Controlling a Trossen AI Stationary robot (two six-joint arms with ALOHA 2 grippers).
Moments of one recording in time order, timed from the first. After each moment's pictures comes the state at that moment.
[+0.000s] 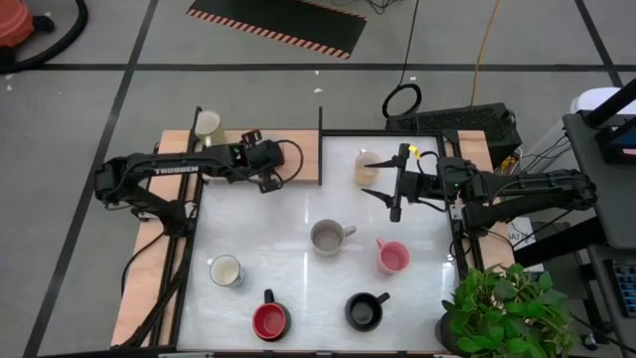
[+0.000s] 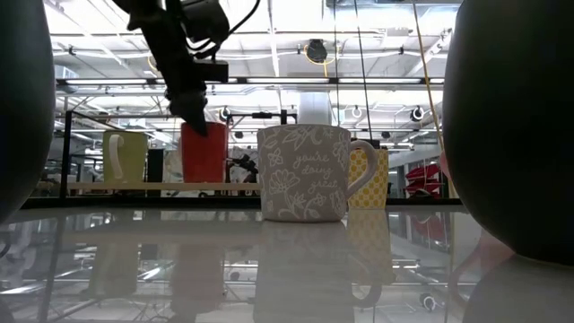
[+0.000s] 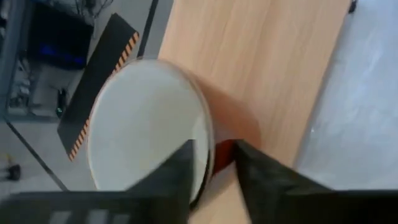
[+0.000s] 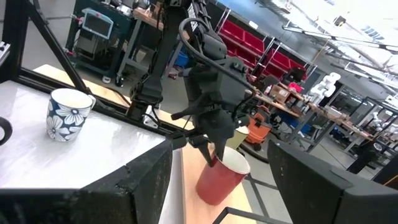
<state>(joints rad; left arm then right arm) 0.33 1.41 1.03 -0.64 -0.49 0.28 0.00 0.92 0.76 0.14 0.15 -0.46</state>
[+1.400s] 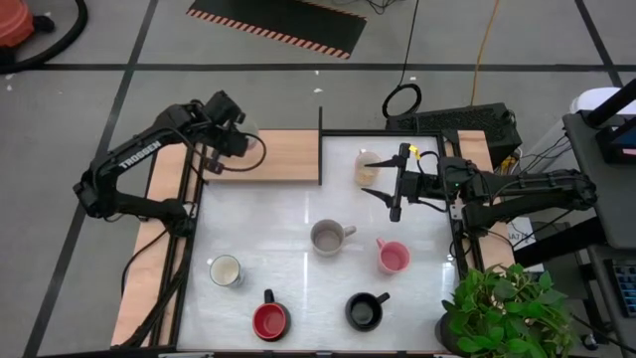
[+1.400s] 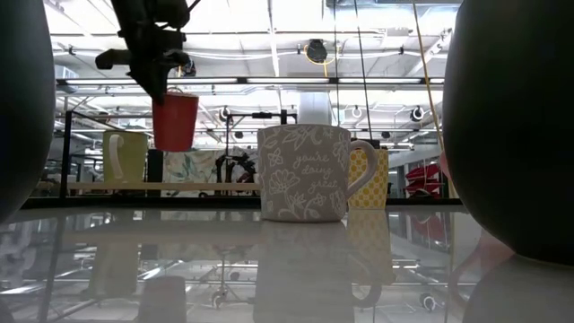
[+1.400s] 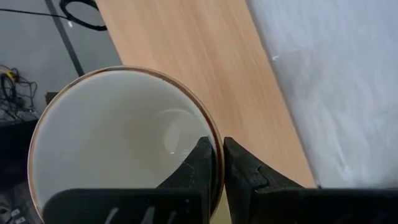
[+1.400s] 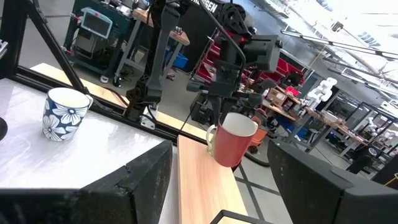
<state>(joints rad) 0.72 1.24 1.26 -1.14 -0.03 1.20 0.00 0.92 0.76 0.15 0.16 -0.49</state>
